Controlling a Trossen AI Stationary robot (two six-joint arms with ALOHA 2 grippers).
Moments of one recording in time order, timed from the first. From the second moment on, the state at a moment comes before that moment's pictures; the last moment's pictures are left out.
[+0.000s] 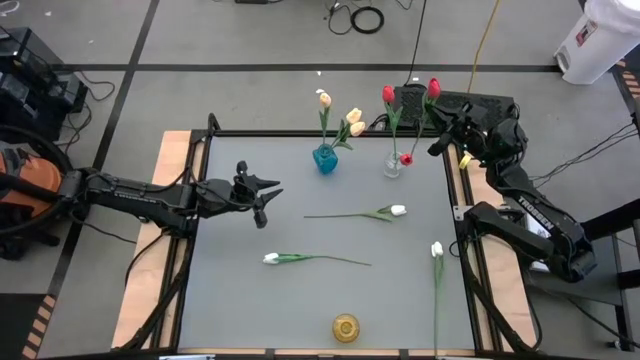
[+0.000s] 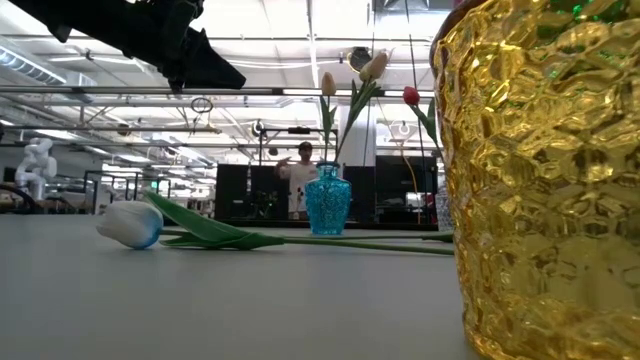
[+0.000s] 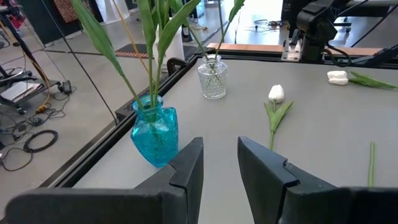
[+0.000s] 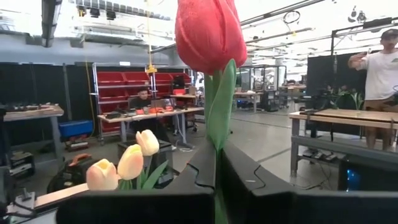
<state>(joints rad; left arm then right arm) -0.03 0.93 0.50 0.15 -0.42 -0.02 -0.99 0.65 0.58 0.32 -0.32 0.12</state>
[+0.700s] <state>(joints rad) -0.03 0.93 0.50 0.15 -0.42 -0.03 -0.99 0.73 0.58 0.44 -0.31 0.21</state>
